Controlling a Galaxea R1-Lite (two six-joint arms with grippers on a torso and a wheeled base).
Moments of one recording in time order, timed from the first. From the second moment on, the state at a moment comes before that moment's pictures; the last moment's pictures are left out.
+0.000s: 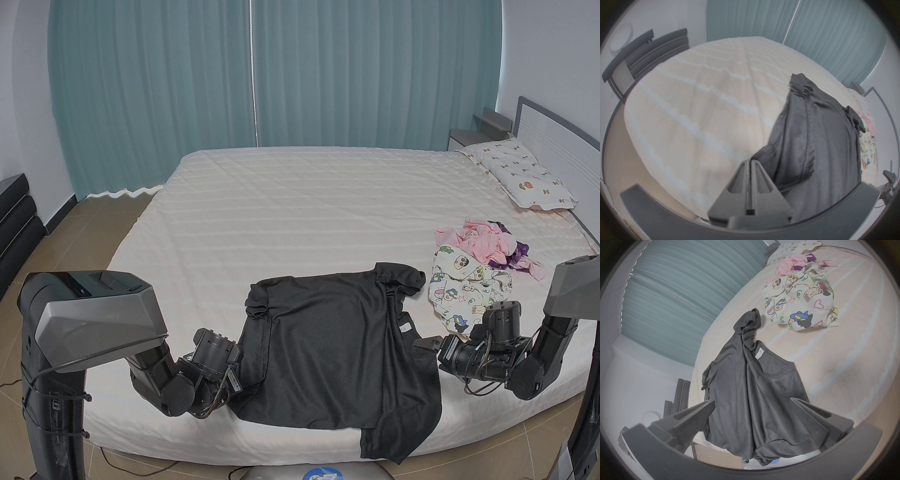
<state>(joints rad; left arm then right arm) -0.48 2.32 -0.72 -0.59 0.34 -0.85 0.22 2.16 -0.41 -1.12 0.21 0.81</state>
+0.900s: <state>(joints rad) -0.29 2.20 -0.62 -0.31 0.30 -0.70 0.14 2.26 -0.37 -1.11 0.20 0.59</state>
